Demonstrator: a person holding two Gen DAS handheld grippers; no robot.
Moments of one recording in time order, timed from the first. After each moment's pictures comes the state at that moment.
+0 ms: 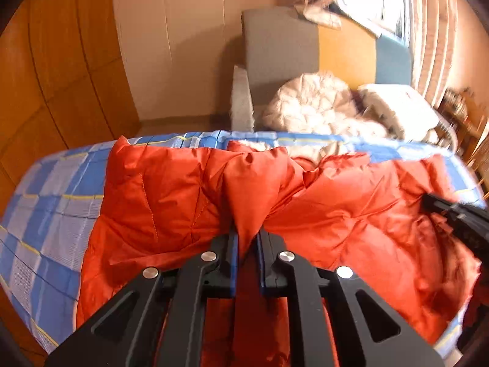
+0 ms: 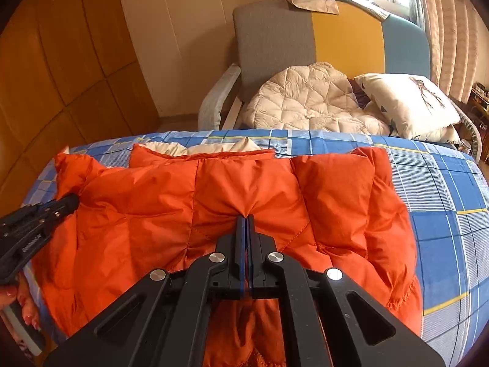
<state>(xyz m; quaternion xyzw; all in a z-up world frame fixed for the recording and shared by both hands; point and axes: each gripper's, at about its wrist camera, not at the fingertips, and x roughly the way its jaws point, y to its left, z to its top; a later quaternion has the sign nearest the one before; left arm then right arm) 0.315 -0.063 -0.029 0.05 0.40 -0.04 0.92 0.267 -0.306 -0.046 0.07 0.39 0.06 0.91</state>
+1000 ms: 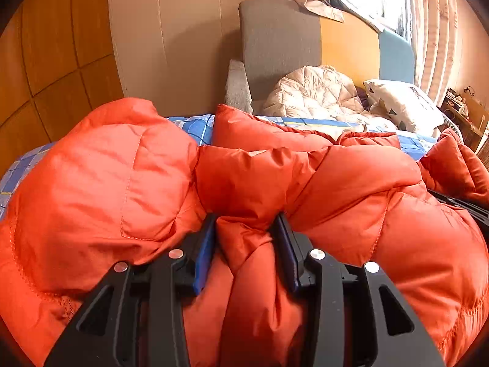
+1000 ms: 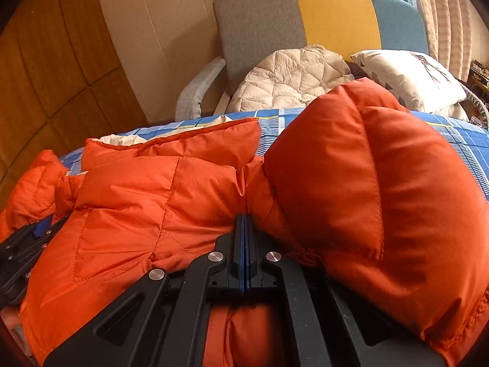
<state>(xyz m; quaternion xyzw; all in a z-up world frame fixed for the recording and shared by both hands) 0.358 -0.063 -0.108 0.02 0.38 -0.06 0.92 0.322 -0.317 -0.126 0.10 0.38 0.05 0.92</state>
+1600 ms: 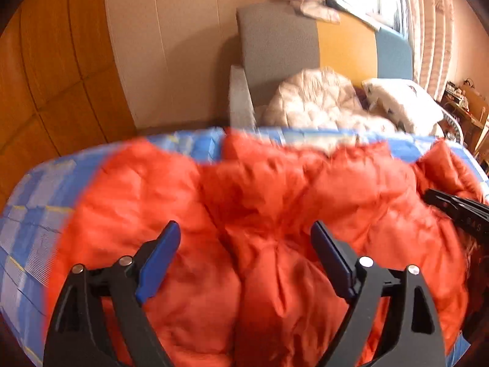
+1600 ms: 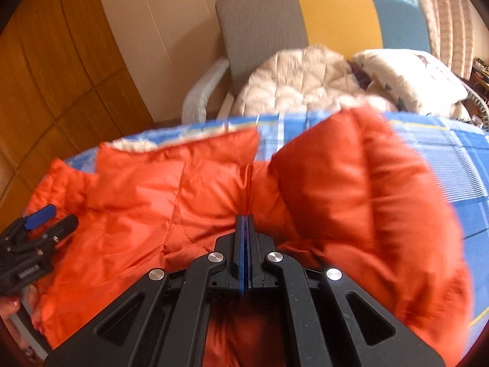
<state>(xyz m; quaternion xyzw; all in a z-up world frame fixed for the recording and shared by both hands) 0.345 -0.059 -0.060 0.05 0.36 -0.04 0.93 0.307 -0.331 -0.093 0.12 0.38 0.06 0.92</state>
